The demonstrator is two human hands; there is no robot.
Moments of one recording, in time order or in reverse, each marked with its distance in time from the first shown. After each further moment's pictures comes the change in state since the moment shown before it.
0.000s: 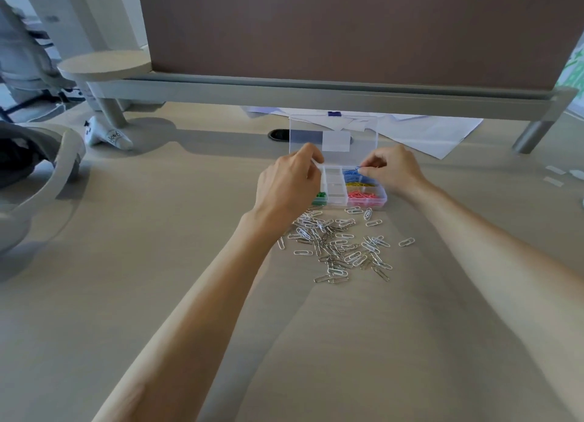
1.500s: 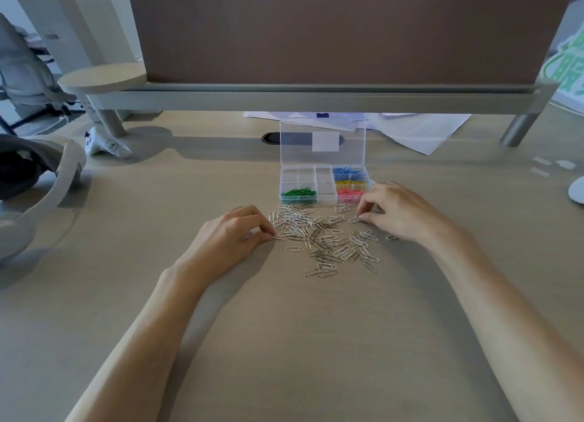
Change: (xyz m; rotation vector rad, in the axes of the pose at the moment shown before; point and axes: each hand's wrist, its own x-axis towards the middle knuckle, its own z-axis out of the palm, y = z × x) left_hand -0.080 -0.075 -0.027 0.037 -0.204 0.199; right_hand -0.083 0.000 -0.020 -0.310 -0.251 -0.209
